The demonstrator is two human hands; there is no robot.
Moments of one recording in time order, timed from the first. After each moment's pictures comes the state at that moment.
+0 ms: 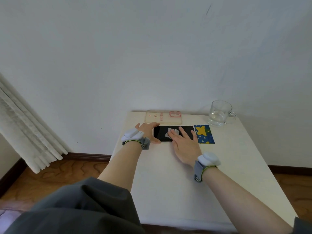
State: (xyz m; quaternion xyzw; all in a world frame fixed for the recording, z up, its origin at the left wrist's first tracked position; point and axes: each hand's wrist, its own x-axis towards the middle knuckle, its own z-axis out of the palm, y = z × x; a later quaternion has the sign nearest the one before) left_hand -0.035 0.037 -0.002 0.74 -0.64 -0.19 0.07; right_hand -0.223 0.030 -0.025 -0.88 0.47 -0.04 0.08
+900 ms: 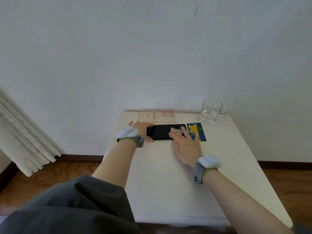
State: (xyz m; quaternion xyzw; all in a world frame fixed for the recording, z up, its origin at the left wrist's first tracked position) left_hand -0.039 0.032 0.007 0.75 -0.64 -0.18 0.01; right_hand -0.253 0.032 -0.029 -0.86 0.50 -0.04 0.04
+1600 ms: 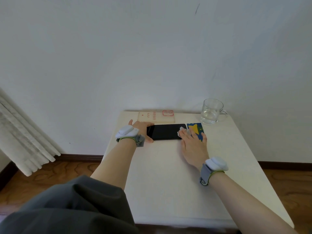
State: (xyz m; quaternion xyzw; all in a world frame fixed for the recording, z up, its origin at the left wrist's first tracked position) left_hand -0.041 0.031 0.008 0.75 -0.64 -0.17 0.01; right_hand -0.269 0.028 -0.029 -0.84 0.54 -0.06 0.05
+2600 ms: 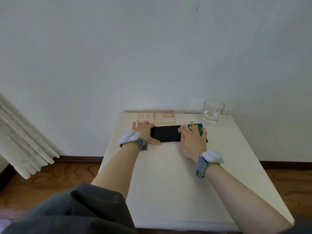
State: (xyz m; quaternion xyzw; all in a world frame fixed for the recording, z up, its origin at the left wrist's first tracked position) left_hand -0.054 0.025 -0.006 0.75 -0.64 -0.16 0.04; right_hand -0.256 0.008 -0.025 -0.82 0.57 -0.06 0.04
